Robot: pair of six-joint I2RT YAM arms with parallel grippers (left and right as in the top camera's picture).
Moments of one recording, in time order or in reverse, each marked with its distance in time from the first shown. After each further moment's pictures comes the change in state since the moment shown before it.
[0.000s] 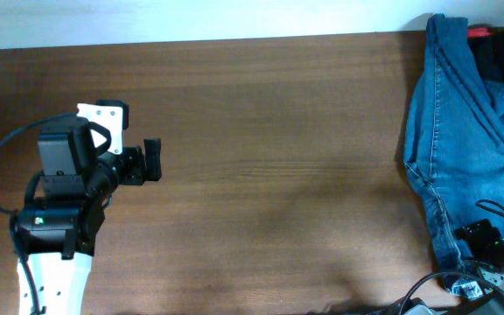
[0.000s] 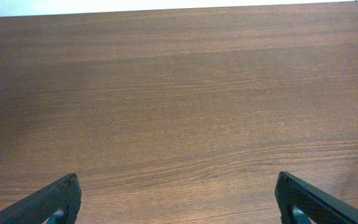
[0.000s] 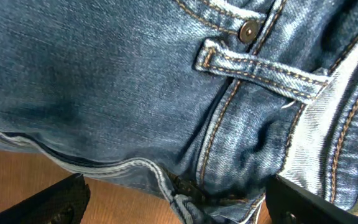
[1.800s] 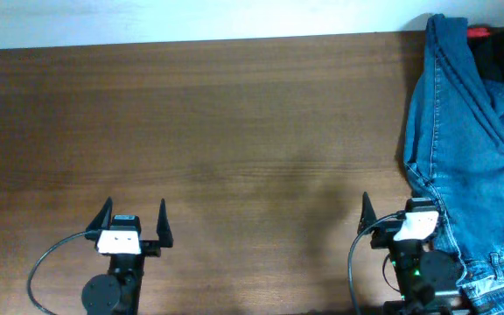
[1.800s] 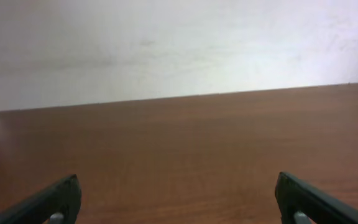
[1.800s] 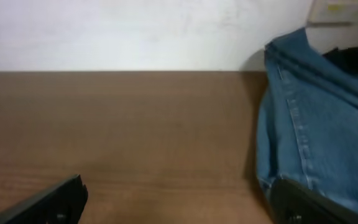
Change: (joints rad) left arm 0.000 -1.096 -1.112 0.677 -0.070 0.014; right arm 1.008 -1.241 -0.611 0.604 0.065 -0.272
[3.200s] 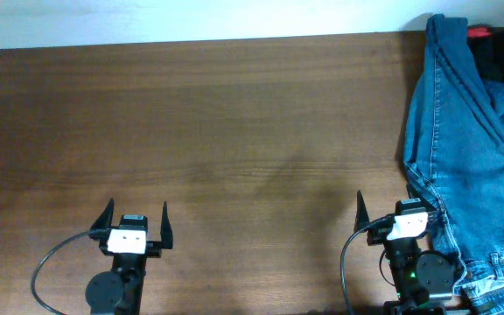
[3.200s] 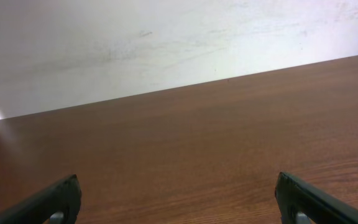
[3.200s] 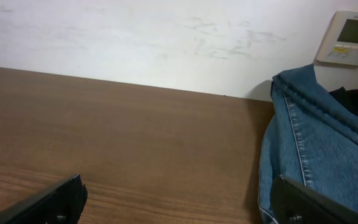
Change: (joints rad) left arm 0.000 -0.001 -0.047 0.018 -0.002 0.109; right arm 0.000 -0.022 -0.125 0.213 -0.061 -0.121
